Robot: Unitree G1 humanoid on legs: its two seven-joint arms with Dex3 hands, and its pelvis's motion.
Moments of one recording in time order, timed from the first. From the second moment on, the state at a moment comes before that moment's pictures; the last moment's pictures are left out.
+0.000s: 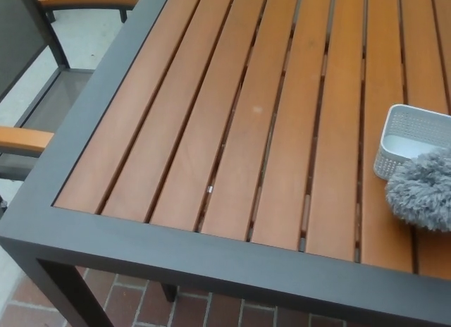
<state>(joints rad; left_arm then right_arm) 0.54 0.77 -0.34 0.94 0.53 -0.28 0.19 -0.69 -0.90 0.68 0.64 -1.22 0.13 0.22</state>
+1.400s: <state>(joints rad) 0.52 0.76 -0.37 0.99 0.53 -0.28 0.20 -0.76 -1.14 0.30 0.39 -0.77 -0.10 0.86</state>
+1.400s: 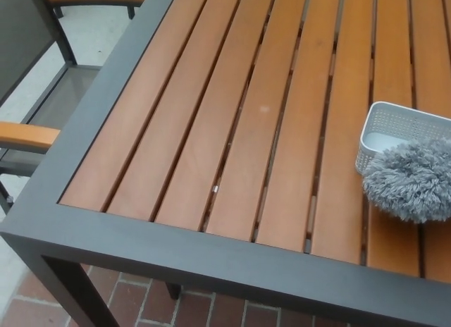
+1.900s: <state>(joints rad) 0.52 0.76 -0.36 0.97 0.53 -0.28 0.20 -0.60 -1.20 -0.20 0.26 -0.60 -0.10 0.94</state>
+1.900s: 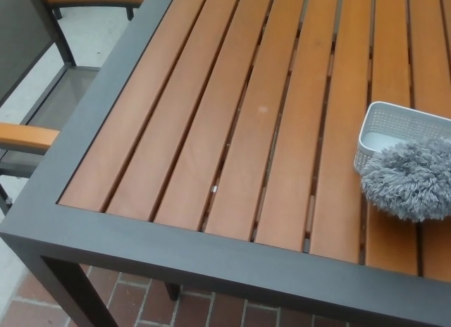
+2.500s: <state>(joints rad) 0.49 0.76 -0.33 0.96 0.52 -0.28 0.19 -0.24 -1.10 -0.66 0.26 -0.54 -0.21 0.81</state>
